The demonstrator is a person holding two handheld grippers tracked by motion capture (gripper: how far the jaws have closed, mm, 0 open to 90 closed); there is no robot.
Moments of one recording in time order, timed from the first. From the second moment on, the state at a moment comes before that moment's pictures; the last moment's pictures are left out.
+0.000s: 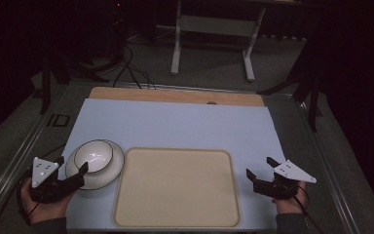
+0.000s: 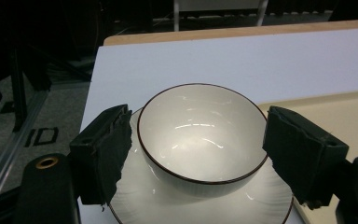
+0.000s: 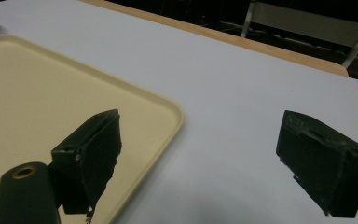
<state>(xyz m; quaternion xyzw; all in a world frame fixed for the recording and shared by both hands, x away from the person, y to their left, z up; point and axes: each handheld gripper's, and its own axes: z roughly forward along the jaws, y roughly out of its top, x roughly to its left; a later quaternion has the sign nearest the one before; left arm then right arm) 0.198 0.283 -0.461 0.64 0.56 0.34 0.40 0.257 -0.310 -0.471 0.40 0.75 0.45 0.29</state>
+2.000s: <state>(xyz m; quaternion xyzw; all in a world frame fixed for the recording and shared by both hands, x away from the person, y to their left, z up) 0.272 0.310 -0.498 0.62 0.68 0.22 0.34 0.258 -0.312 -0.469 0.41 0.74 0.44 0.31</state>
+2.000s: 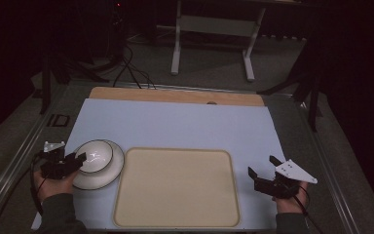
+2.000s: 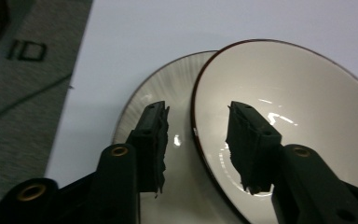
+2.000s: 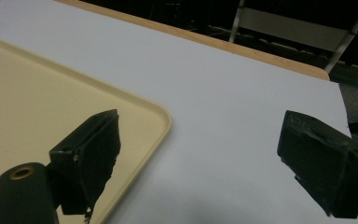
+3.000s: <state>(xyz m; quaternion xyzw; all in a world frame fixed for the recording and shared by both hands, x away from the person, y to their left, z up) 0.286 0.311 -0.509 0.63 0.68 0.14 0.34 0.256 -0.312 -0.468 0.41 0.73 0.46 0.30</state>
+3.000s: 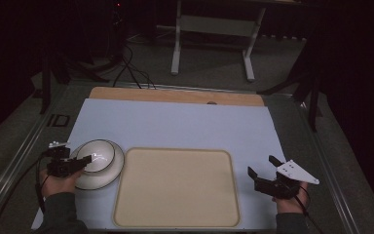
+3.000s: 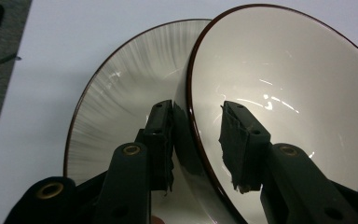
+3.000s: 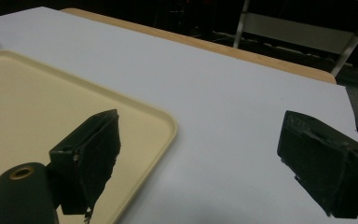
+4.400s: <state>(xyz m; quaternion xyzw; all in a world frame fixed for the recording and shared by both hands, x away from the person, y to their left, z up) 0.287 0.317 -0.509 0.62 0.68 0.07 0.38 0.256 -0.316 -0.467 0.41 0.72 0.46 0.31</state>
